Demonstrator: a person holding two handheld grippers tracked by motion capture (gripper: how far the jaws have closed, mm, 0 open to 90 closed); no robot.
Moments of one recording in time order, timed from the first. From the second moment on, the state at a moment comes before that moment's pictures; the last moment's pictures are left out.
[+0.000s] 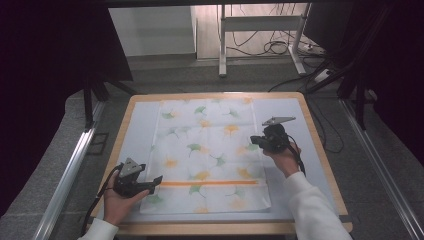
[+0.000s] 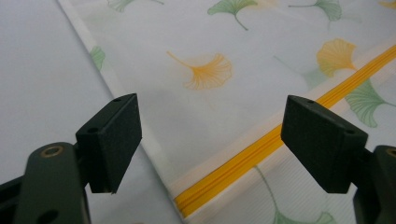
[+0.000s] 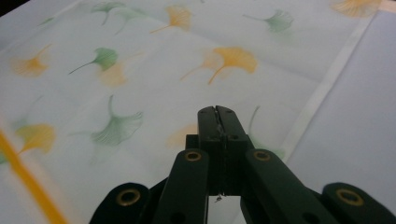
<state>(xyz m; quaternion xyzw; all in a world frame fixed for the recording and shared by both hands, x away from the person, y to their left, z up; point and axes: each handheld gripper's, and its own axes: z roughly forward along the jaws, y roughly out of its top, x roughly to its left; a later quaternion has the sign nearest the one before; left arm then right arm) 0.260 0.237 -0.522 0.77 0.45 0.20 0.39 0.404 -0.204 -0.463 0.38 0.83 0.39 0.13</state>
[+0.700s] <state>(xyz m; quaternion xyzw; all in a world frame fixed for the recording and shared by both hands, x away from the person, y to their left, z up) 0.270 0.190 -0.511 0.80 0.41 0.18 0.40 0.295 -0.216 -0.497 0.34 0.85 0.39 0.07</state>
